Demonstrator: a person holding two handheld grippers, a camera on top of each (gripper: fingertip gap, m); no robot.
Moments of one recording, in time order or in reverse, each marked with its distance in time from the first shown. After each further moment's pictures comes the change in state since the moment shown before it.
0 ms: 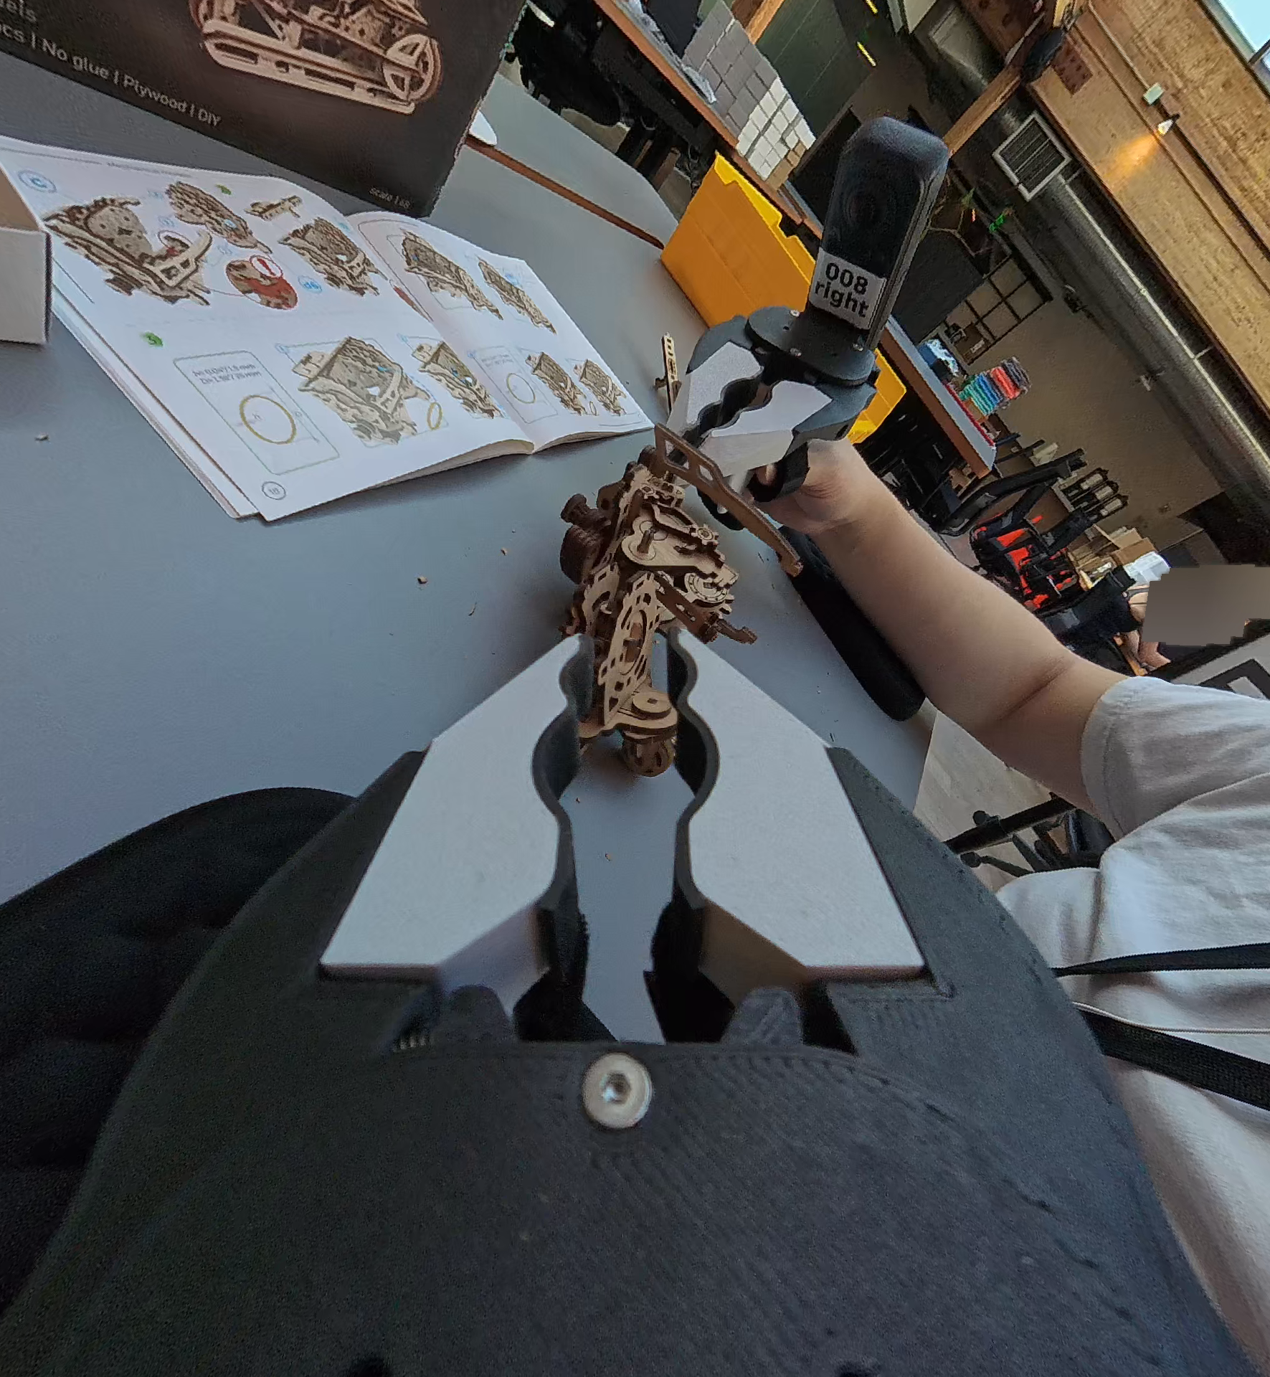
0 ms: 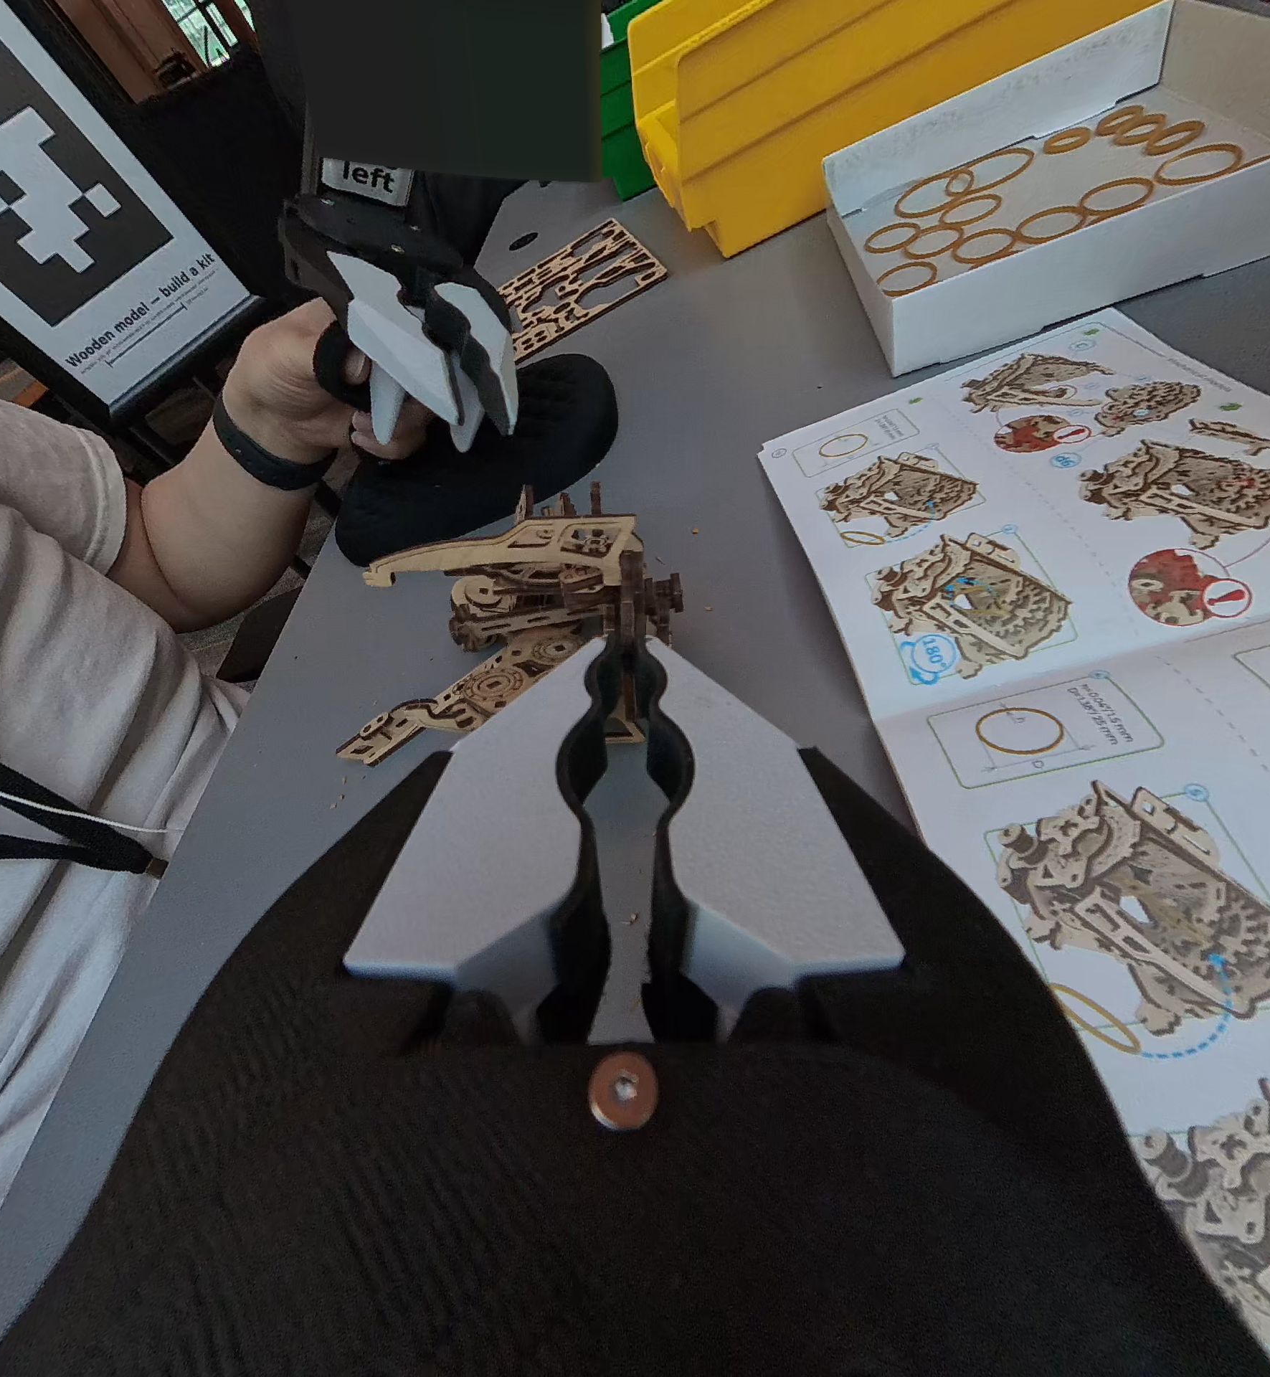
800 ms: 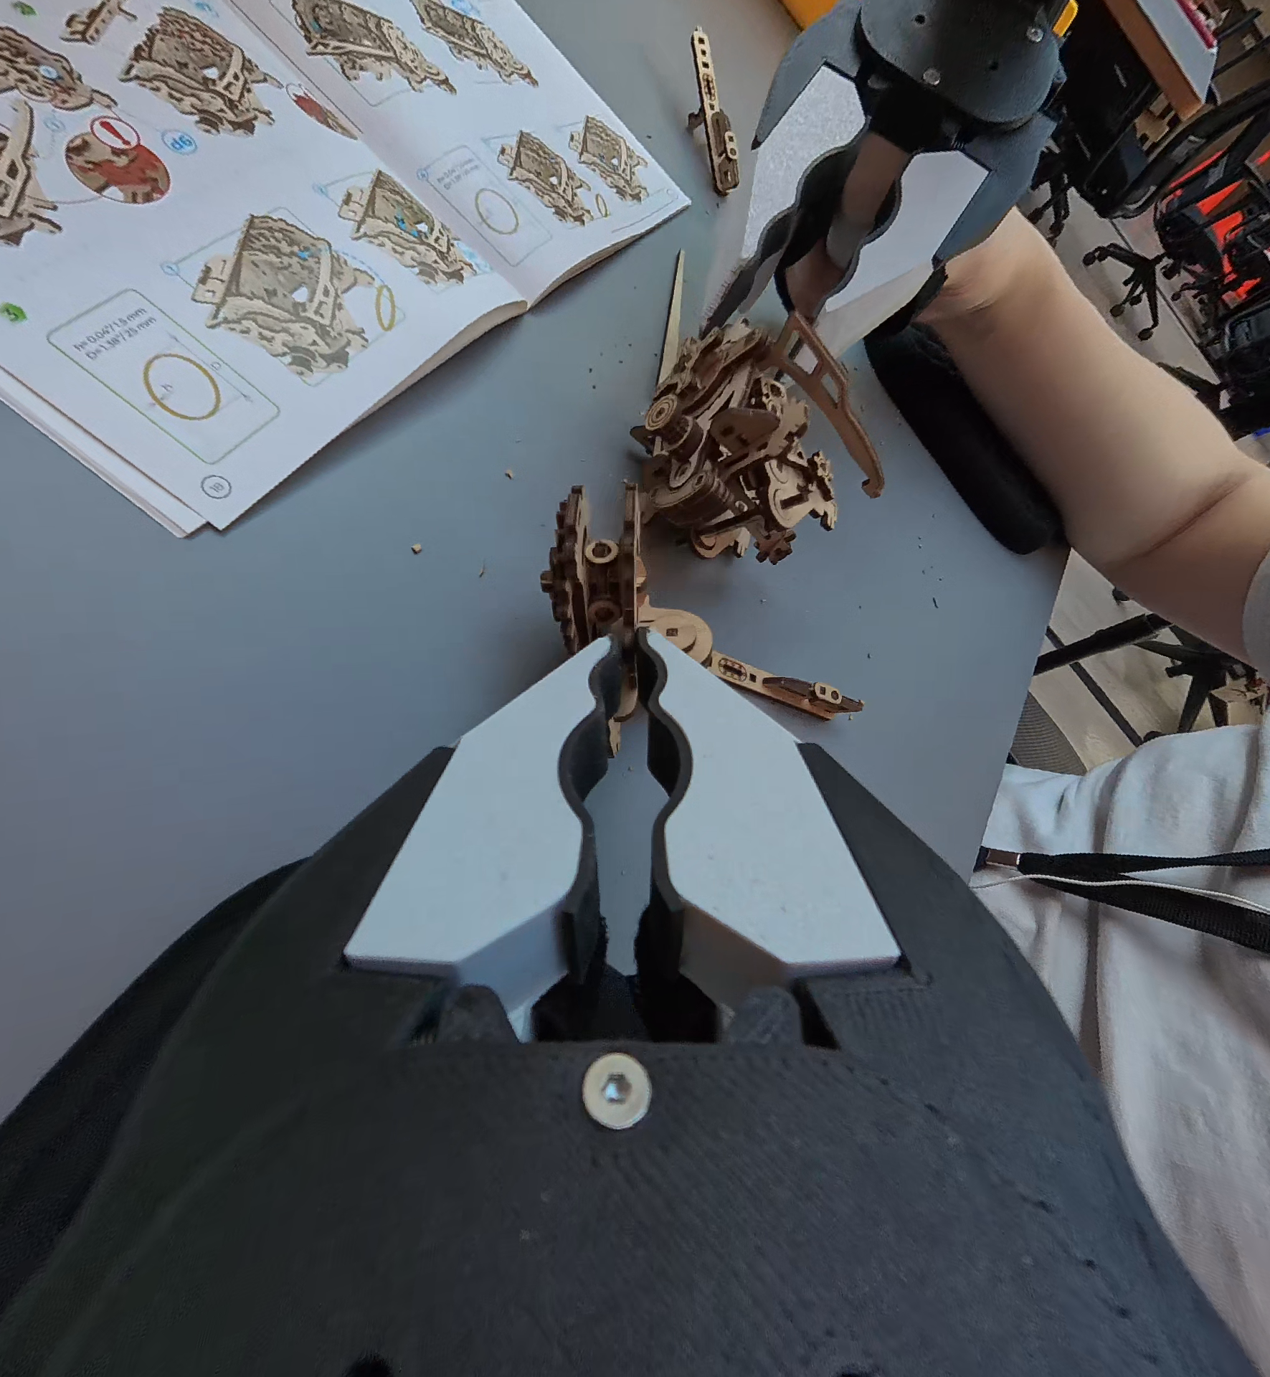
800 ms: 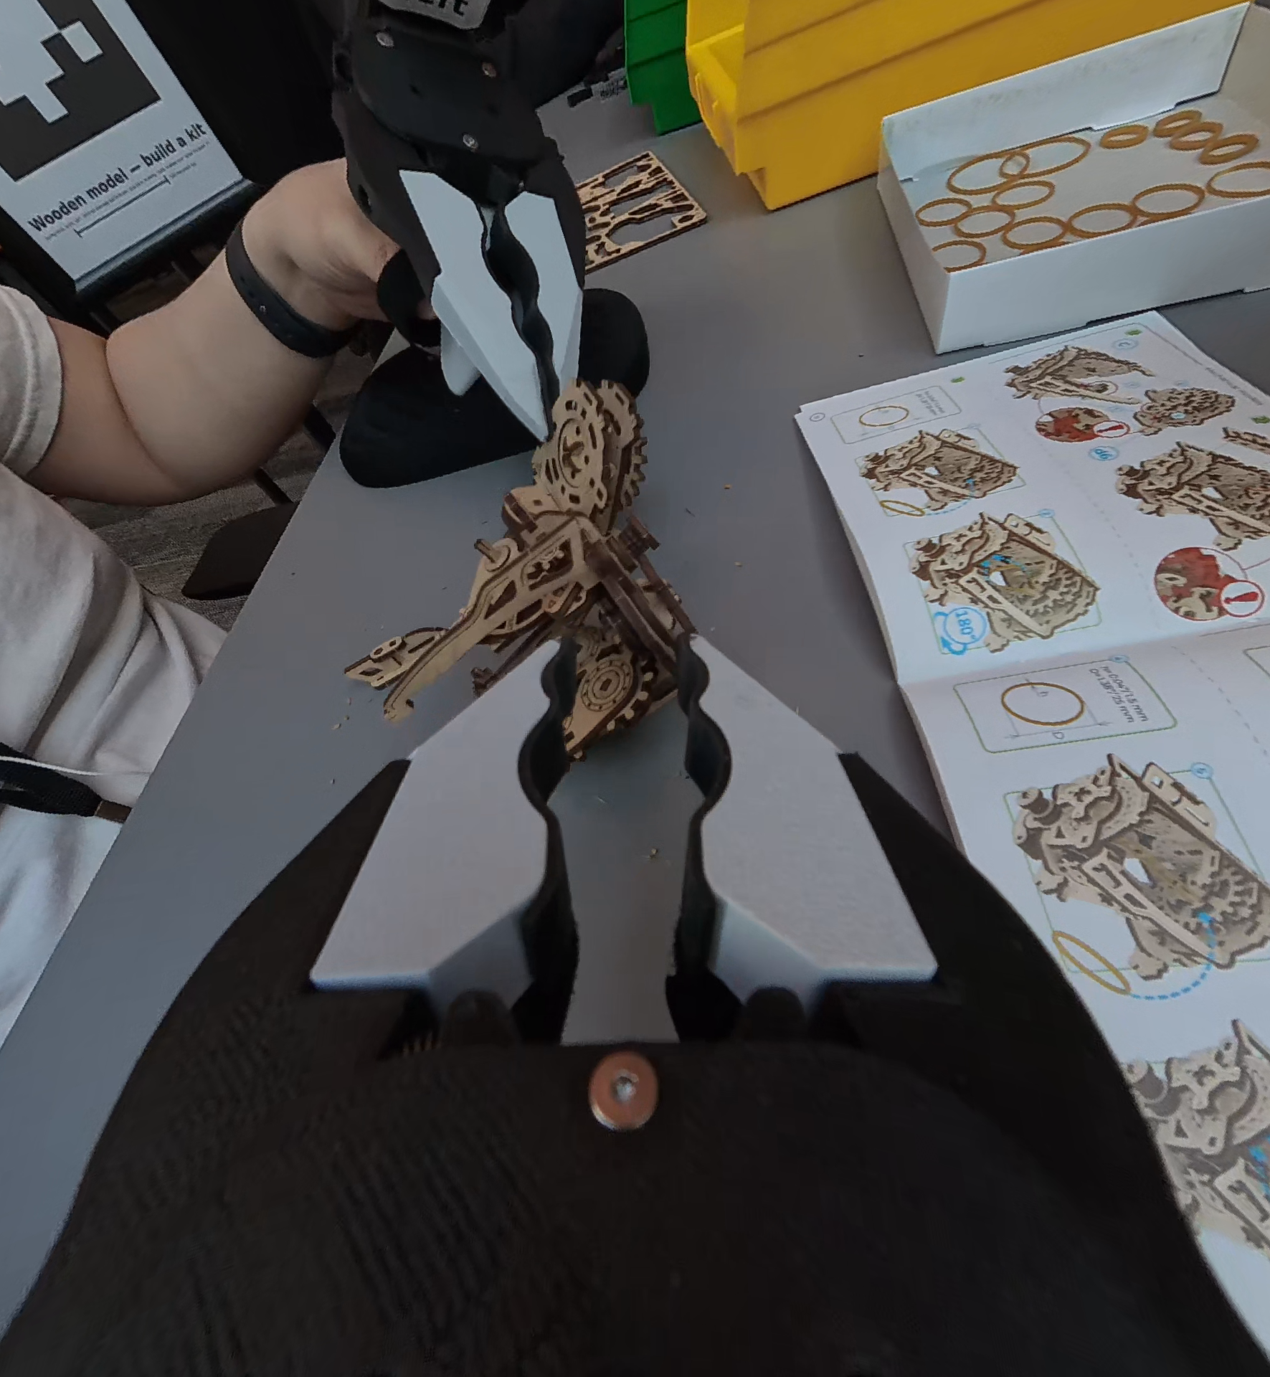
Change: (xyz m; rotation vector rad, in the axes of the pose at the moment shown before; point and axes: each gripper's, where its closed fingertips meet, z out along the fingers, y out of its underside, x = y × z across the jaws) left arm -0.009 0.023 0.025 -0.330 -0.071 0.184; right arm -0.013 0.014 -0.010 -0.058 0.002 -0.116
